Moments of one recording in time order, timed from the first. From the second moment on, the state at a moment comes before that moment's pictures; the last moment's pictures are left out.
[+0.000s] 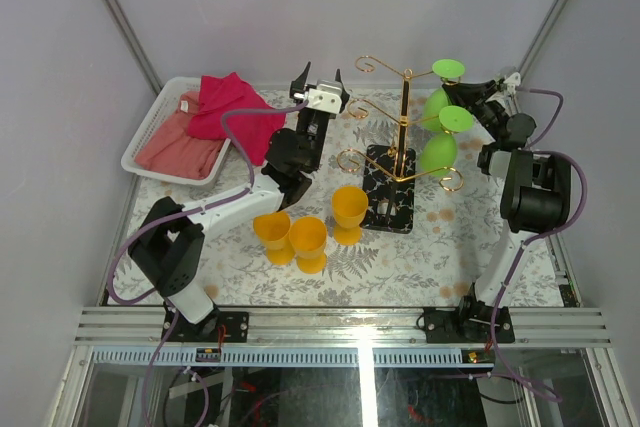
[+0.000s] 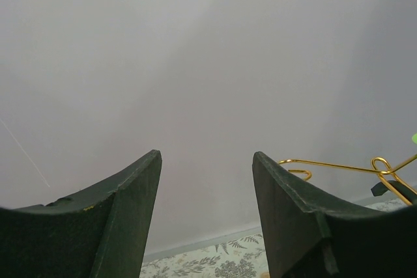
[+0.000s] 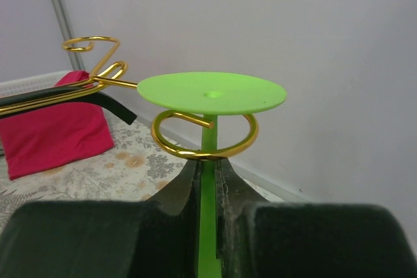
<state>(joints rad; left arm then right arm) -0.75 1.65 1.17 1.07 -0.47 0.49 -0.21 2.03 1.12 1.47 -0.87 0.46</state>
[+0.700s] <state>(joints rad) -0.75 1.65 1.17 1.06 -0.48 0.51 -0.24 2.00 1.03 1.48 -0.81 0.40</state>
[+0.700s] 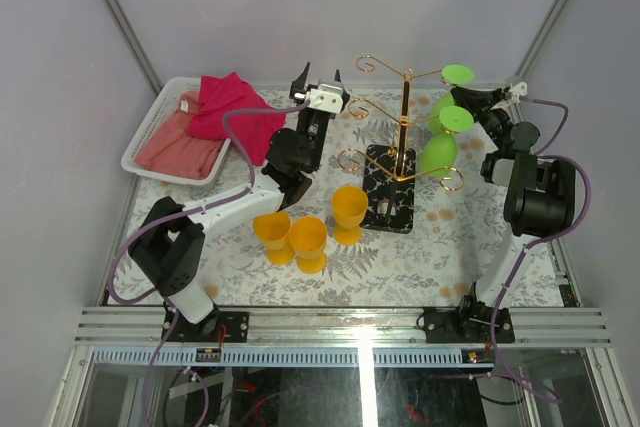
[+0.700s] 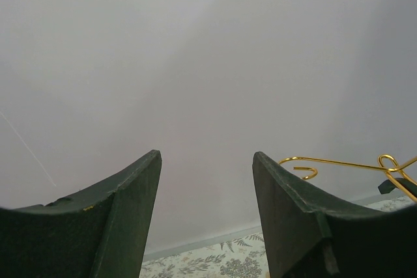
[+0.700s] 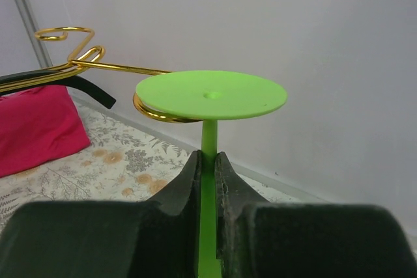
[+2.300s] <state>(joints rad) -0.75 1.65 1.16 1.07 -0.48 0.53 -0.38 1.88 0.88 1.48 -0.89 0.40</state>
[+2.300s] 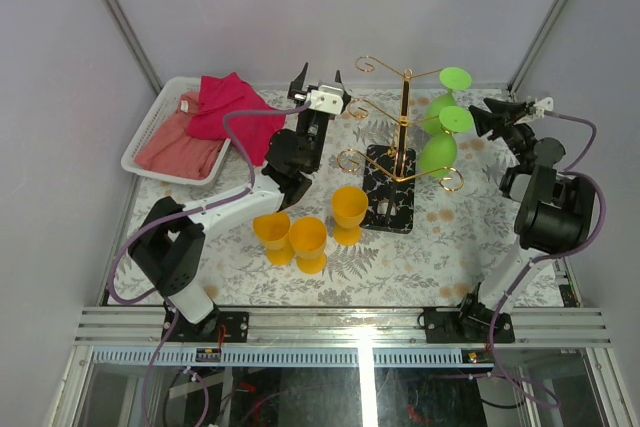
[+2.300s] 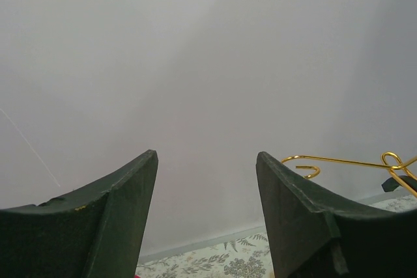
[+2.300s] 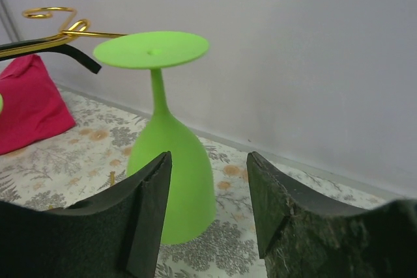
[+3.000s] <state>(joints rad) -0.65 1.47 1.31 0.55 -0.49 0.31 -0.44 1.39 1.08 0.45 -0.31 0.21</state>
